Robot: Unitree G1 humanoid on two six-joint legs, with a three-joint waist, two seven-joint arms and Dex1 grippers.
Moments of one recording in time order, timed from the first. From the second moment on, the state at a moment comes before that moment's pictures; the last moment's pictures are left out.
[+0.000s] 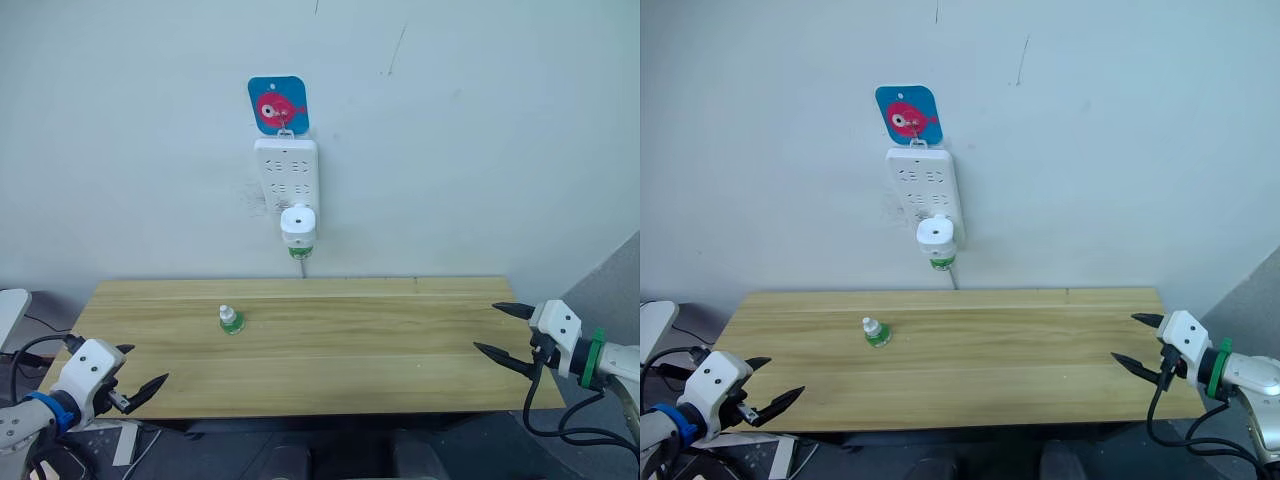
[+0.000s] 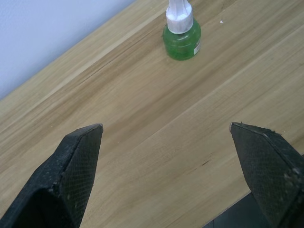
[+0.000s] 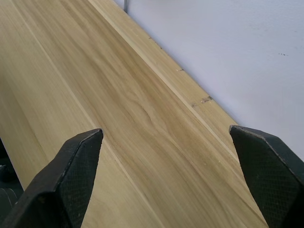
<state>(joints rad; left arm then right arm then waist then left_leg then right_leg) 0.33 0.81 0.39 0.24 -0.20 -0.09 -0.88 0.10 -0.78 -0.16 0.11 0.26 -0.12 1.03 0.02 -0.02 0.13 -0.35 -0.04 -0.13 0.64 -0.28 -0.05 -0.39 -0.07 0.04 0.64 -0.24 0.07</state>
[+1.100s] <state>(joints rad) 0.35 0.81 0.43 0.12 -0.29 0.02 -0.92 0.13 -0.79 -0.16 -0.03 0.26 -0.05 1.02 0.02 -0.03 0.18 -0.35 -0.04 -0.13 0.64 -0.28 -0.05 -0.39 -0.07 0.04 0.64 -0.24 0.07</state>
